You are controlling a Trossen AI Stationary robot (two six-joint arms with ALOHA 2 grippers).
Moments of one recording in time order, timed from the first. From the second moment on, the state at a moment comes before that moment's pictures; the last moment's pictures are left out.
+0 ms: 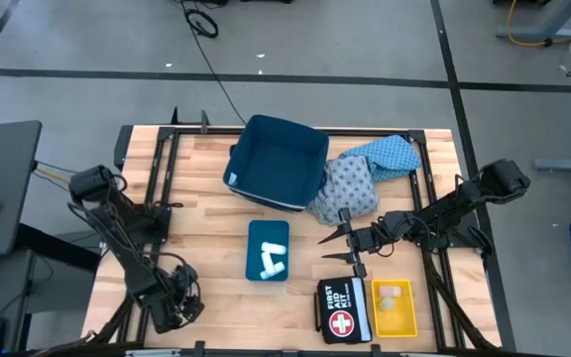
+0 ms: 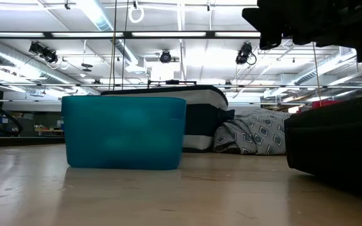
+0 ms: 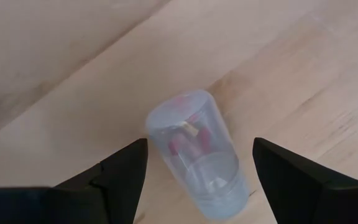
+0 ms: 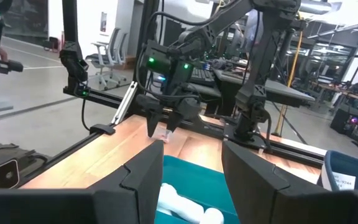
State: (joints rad) left arm -1.08 1.60 0.79 -0.56 -0.19 -2.02; right arm 0.33 1.41 0.35 1.10 0.05 -0.22
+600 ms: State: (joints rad) left arm -1.08 1.61 0.79 -0.55 -0.16 -1.99; right arm 0.33 1.41 0.35 1.10 0.05 -0.22
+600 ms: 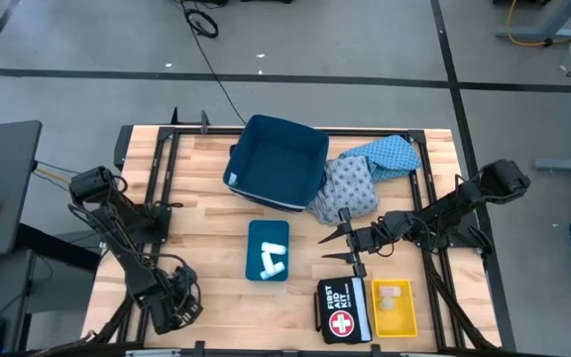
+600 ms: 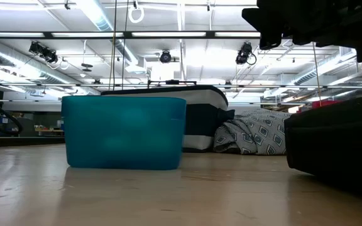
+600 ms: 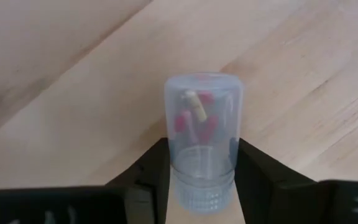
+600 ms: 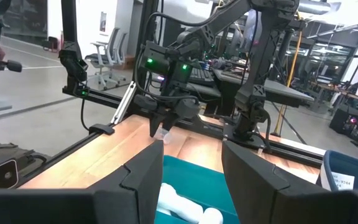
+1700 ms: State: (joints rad) left arm -0.72 1.61 0.79 0.15 -0.91 -0.29; right arm 0.33 1.41 0.35 1.10 0.05 -0.21
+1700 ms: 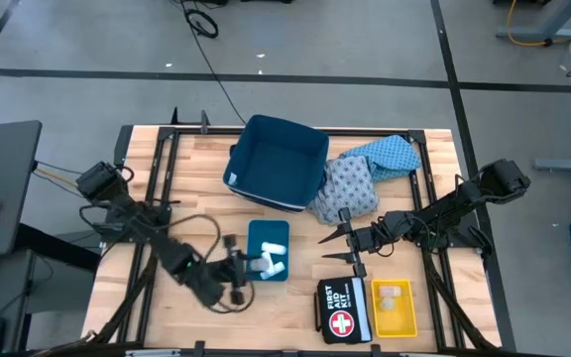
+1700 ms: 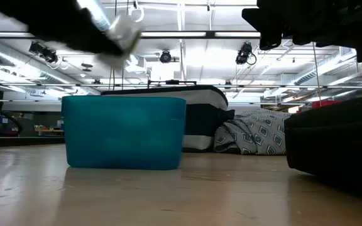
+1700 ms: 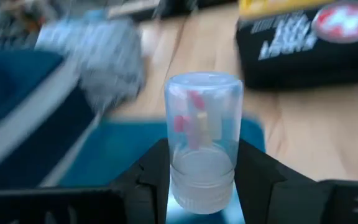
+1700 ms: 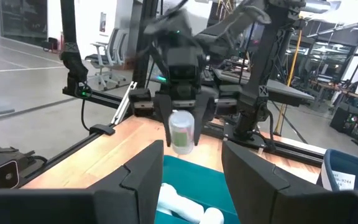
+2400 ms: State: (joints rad) left arm -0.27 1.61 0.79 0.75 -0.22 0.23; right arm 0.33 1.41 0.35 1.06 0.20 -0.16
